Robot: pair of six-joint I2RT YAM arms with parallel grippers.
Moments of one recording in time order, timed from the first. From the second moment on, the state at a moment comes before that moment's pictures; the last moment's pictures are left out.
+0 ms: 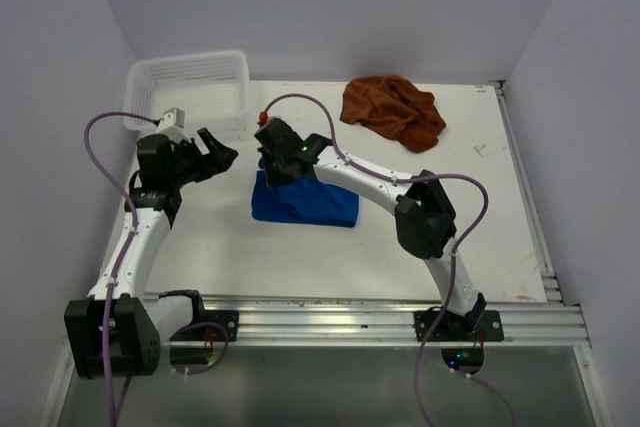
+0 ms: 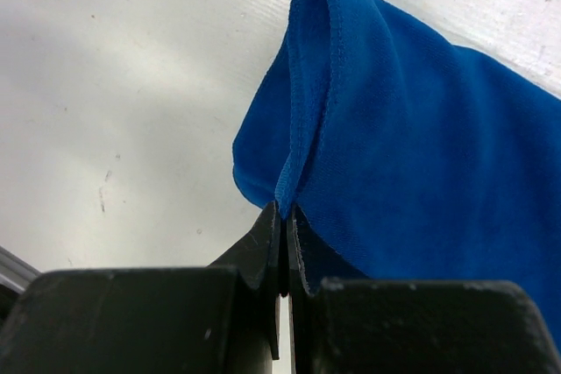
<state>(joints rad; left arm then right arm) 0.07 1.09 0.76 -0.11 0.37 -0.47 0.92 2.16 1.94 -0.65 0.11 0.57</state>
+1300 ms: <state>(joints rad) 0.05 1.07 0.70 -0.06 0.41 -0.49 0.78 1.86 1.50 -0.46 -0.05 0.63</state>
